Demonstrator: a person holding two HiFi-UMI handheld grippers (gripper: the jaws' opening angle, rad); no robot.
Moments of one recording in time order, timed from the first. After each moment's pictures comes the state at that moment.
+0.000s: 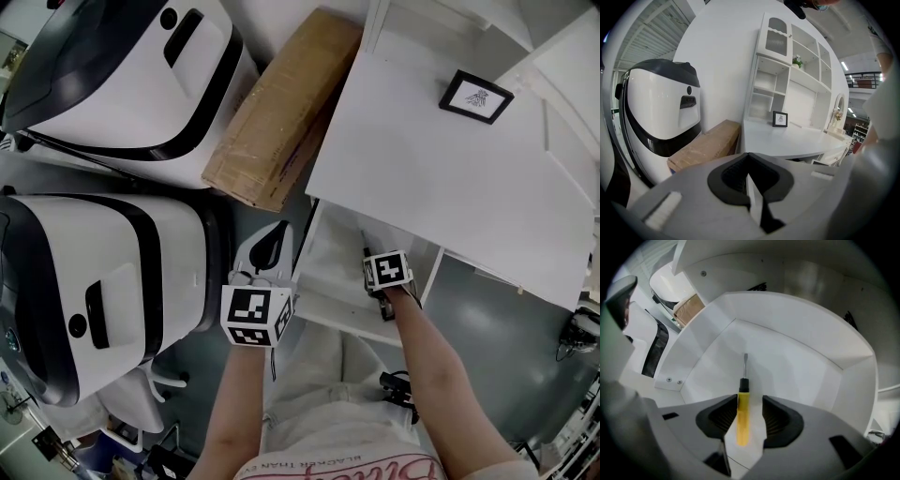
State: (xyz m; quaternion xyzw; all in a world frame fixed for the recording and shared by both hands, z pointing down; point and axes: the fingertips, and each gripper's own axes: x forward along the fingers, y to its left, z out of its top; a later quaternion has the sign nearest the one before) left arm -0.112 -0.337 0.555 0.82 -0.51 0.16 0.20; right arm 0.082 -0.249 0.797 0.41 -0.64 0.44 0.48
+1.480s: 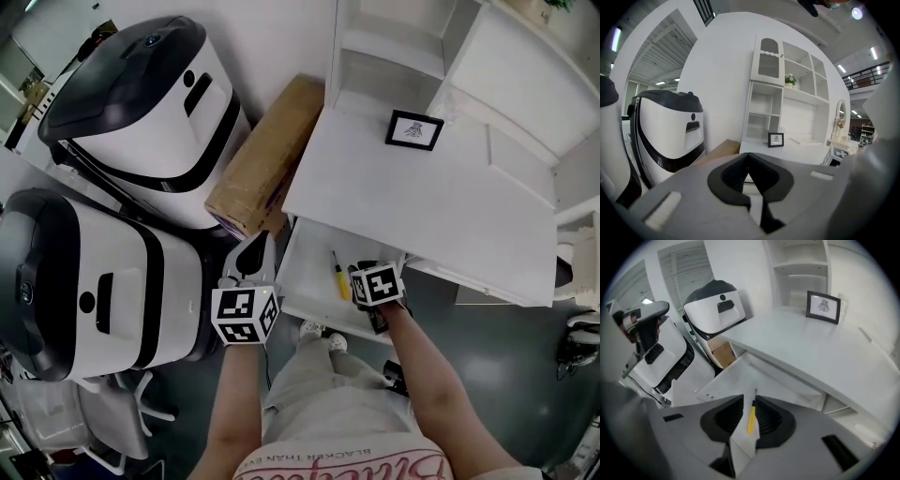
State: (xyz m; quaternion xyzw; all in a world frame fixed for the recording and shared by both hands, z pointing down) left arm -0.094 -0.296 0.454 0.82 -0.55 0.09 0.14; right arm 0.092 -0.256 0.633 0.43 -0.74 0.34 0.39
